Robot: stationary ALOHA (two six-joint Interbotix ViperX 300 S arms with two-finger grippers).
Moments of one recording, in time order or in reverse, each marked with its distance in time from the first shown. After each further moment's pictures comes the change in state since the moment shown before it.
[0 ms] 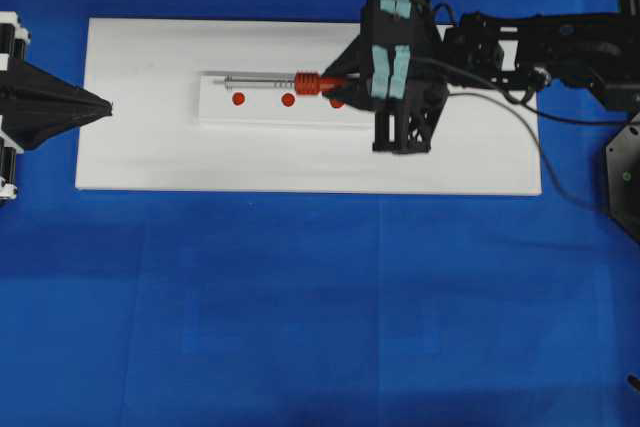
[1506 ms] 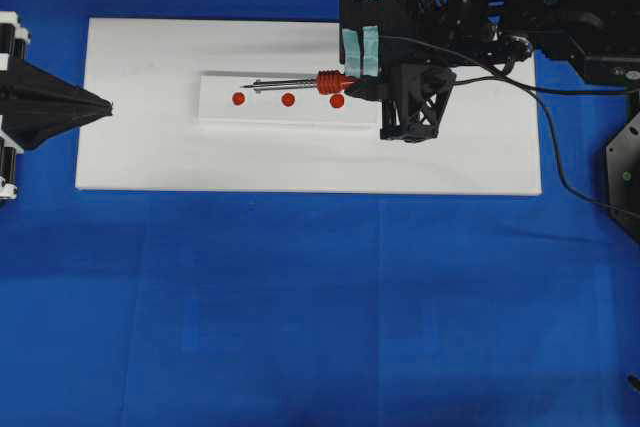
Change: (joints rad) left arm 0.000 0.000 0.000 -0.002 0.000 0.000; right arm -0.051 0.044 -0.086 -0.025 0.293 0.017
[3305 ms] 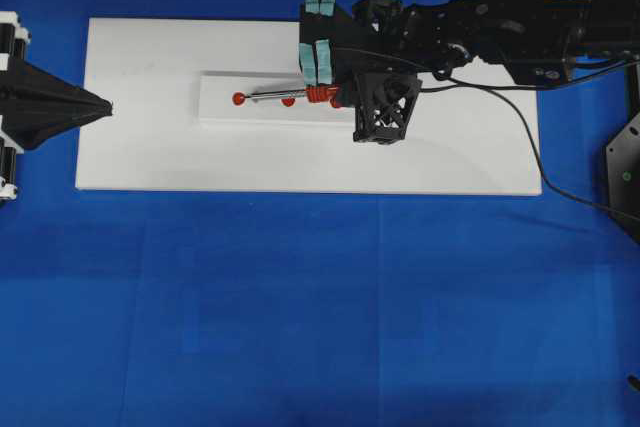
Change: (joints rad) left arm 0.000 0.000 0.000 0.000 -0.002 0.003; right arm -0.018 0.196 -0.057 -0.009 -0.012 0.002
